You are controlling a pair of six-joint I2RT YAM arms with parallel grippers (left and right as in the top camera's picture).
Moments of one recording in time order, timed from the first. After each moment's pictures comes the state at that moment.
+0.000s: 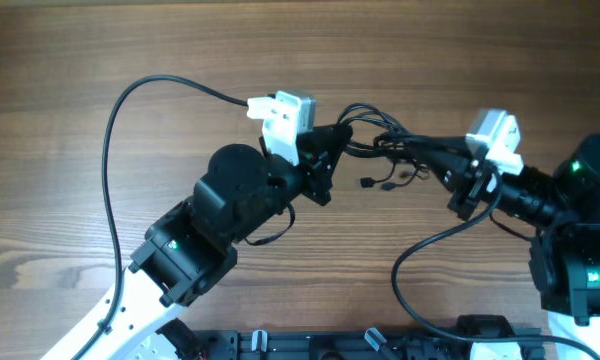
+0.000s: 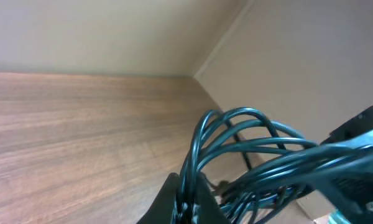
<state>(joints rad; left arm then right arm) -0.76 1.07 1.04 -0.17 0.06 -0.53 -0.01 0.85 1.03 -0.40 -0.99 -0.27</state>
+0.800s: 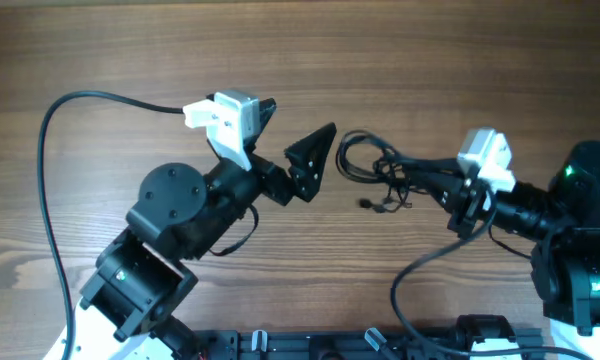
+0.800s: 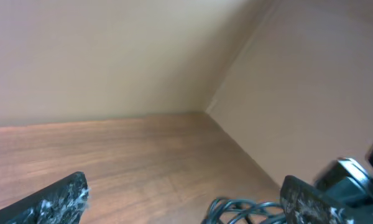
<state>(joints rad) -0.68 0.92 1.05 -0.19 0.05 -0.42 -0.01 0.82 1.03 -0.65 -1.05 -0.47</state>
